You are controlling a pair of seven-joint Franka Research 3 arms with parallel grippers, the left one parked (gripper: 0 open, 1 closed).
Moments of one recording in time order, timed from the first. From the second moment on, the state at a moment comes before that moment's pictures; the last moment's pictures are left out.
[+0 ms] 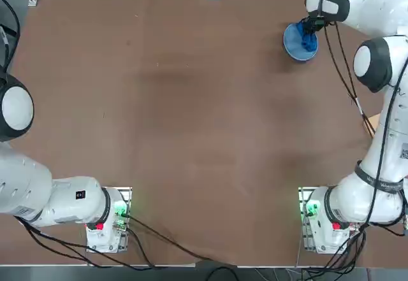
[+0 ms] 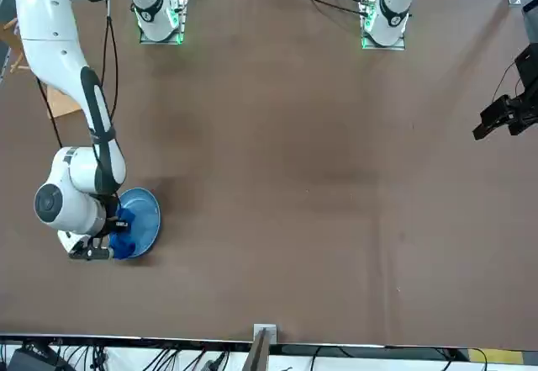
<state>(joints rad) -0.03 0.81 0.00 -1.42 -0.04 2.17 -0.02</state>
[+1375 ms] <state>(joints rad) 0.13 0.56 0.01 -1.42 0.11 1.76 0.22</state>
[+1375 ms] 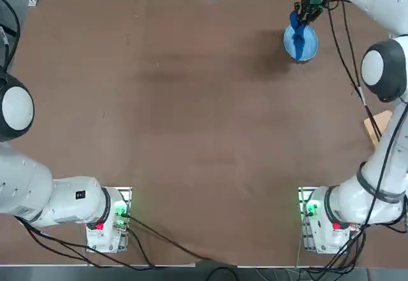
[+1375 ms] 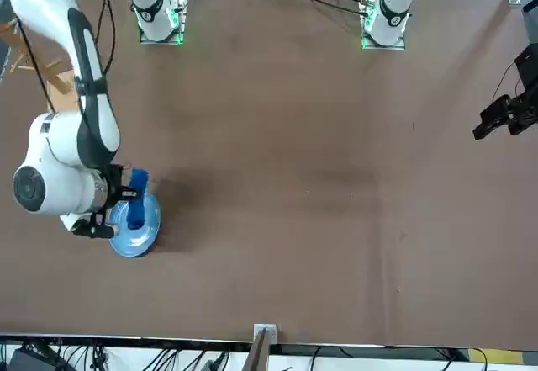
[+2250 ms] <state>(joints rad) 0.35 0.40 0.01 -1.69 0.22 1.76 0.44</state>
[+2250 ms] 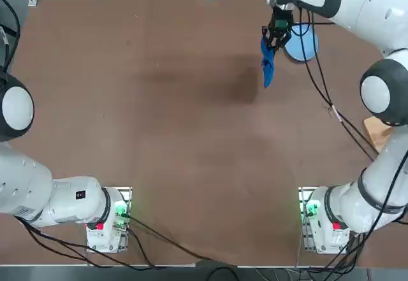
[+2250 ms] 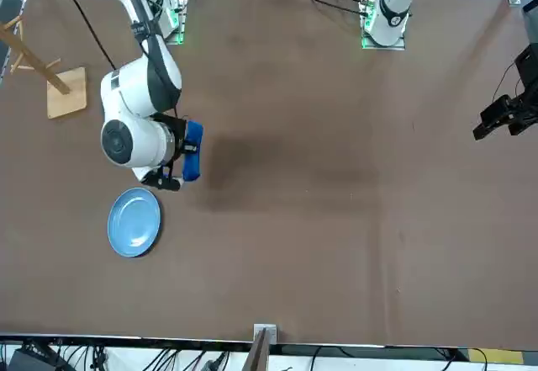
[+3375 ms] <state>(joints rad) 0.48 0.34 0.01 -2.13 0.22 2.22 0.47</state>
